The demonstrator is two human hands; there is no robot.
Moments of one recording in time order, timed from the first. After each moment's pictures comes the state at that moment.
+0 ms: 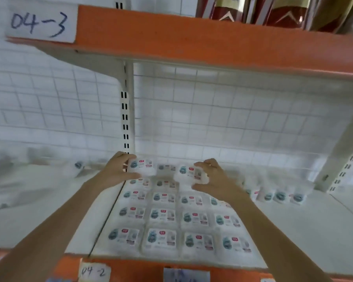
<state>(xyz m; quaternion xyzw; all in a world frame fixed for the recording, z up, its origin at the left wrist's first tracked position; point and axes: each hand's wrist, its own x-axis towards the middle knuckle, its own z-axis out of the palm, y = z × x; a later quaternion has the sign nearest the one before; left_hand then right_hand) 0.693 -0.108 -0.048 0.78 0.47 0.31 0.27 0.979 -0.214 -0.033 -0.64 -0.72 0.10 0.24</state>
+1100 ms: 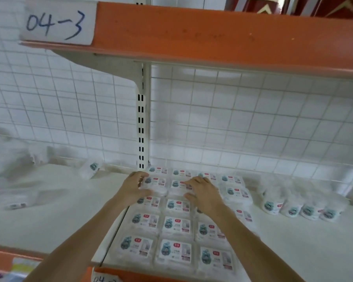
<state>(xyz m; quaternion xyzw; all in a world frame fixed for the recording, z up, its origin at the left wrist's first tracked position) 0.695 -0.092 -0.108 0.72 0.53 0.33 0.32 0.931 -0.158 -0.086 -0.63 -0.76 -0.02 0.14</state>
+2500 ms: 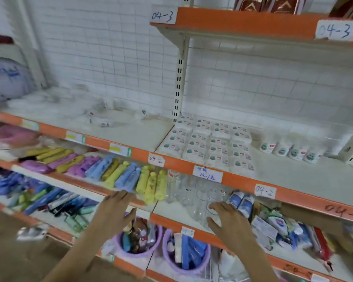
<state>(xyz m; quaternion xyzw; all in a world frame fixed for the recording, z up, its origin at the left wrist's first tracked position) 0.585 -0.473 -0.174 0.81 0.55 0.19 -0.05 0.907 -0.507 -0.151 -0.63 -0.76 -0.03 0.14</state>
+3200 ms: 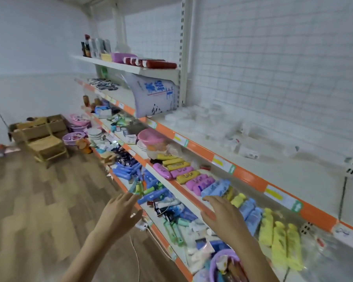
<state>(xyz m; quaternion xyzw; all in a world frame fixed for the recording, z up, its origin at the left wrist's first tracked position) 0.213 -0.538 -0.154 0.60 0.78 0.14 -0.10 0.468 -0.401 -0.133 -0.37 -0.91 0.11 0.17</state>
